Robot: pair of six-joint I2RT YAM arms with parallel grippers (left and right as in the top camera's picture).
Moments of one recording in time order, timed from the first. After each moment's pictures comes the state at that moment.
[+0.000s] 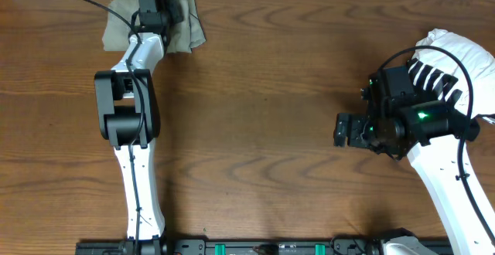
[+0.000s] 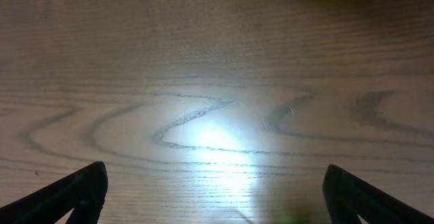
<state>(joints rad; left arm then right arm) 0.02 2.51 1.93 0.03 -0.02 -0.25 0.21 1.28 1.12 -1.18 -0.06 0.36</state>
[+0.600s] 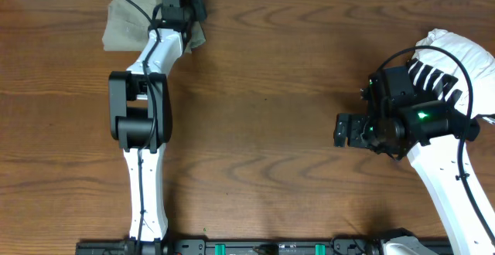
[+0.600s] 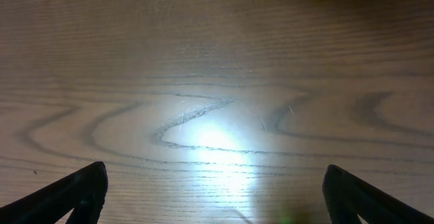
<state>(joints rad) -0.08 2.48 1.93 -0.05 -0.01 -0.25 0.21 1.28 1.12 -1.18 -0.06 0.35</state>
